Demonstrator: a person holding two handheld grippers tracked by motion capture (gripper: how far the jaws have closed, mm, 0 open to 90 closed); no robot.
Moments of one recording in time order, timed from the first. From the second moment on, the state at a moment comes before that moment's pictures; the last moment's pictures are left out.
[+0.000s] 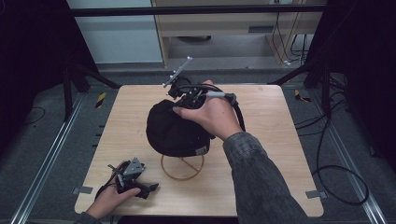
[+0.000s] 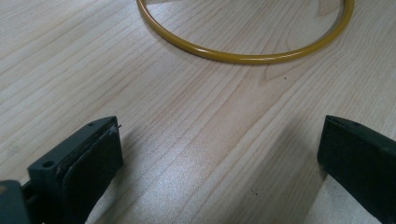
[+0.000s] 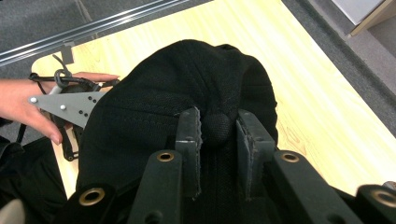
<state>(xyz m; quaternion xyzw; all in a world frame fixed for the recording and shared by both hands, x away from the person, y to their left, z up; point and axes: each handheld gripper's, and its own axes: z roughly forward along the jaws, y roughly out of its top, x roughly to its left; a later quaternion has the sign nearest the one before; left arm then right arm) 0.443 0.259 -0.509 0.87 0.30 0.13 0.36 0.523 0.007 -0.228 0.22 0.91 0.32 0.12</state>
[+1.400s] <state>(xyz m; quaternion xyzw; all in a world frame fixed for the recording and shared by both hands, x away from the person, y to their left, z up) 0.443 0.259 -0.509 0.87 0.30 0.13 0.36 0.511 -0.021 -0.224 0.24 0.90 0.34 0.12</state>
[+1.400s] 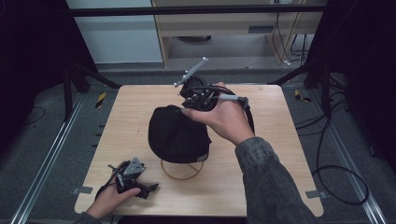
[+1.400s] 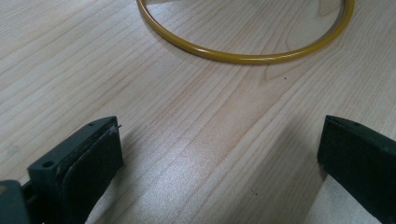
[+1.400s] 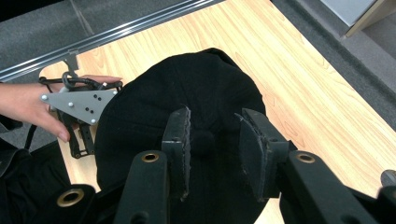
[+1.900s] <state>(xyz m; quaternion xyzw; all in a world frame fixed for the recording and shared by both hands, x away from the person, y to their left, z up) 0.443 0.259 -0.509 0.87 0.30 0.13 0.36 0.495 -0.049 -0.227 0.26 0.88 0.37 0.13</state>
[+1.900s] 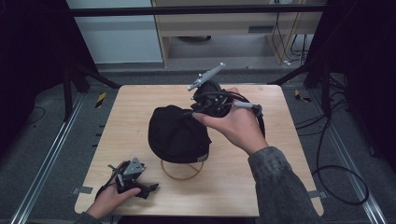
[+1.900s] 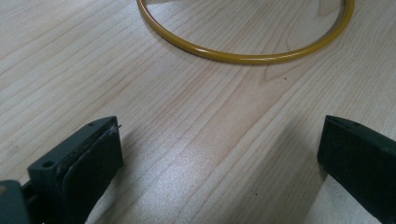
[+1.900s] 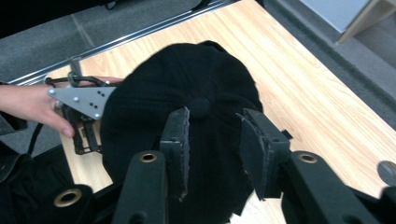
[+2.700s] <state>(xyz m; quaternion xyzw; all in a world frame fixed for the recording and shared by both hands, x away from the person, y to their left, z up) 0.443 0.259 -0.509 0.87 0.30 0.13 0.36 0.481 -0.124 -0.237 0.34 0.83 0.38 0.22</state>
